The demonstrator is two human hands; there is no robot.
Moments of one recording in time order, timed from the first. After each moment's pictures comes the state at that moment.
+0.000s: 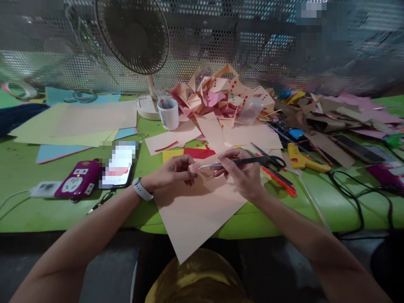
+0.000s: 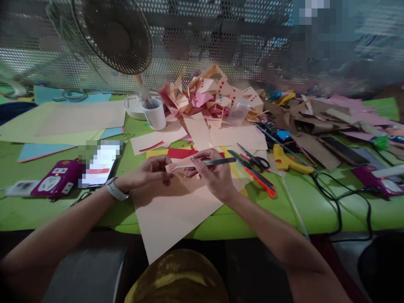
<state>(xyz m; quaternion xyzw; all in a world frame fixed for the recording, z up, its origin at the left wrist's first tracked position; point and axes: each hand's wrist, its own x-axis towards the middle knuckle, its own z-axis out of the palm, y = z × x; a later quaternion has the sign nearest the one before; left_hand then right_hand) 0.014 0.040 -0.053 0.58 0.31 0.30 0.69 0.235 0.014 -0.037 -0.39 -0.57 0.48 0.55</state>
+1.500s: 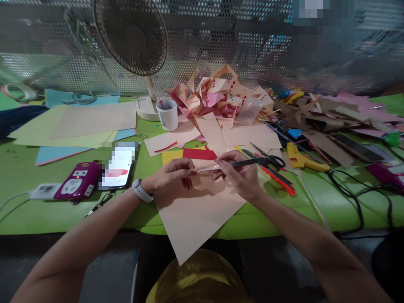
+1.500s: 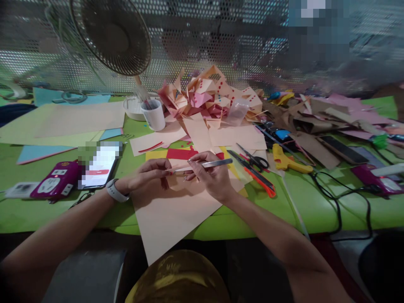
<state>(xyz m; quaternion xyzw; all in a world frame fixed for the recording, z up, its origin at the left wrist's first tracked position) 0.012 0.036 -0.047 0.63 0.33 0.28 0.65 0.238 0.012 -0.043 -0.41 -0.57 0.50 0.51</state>
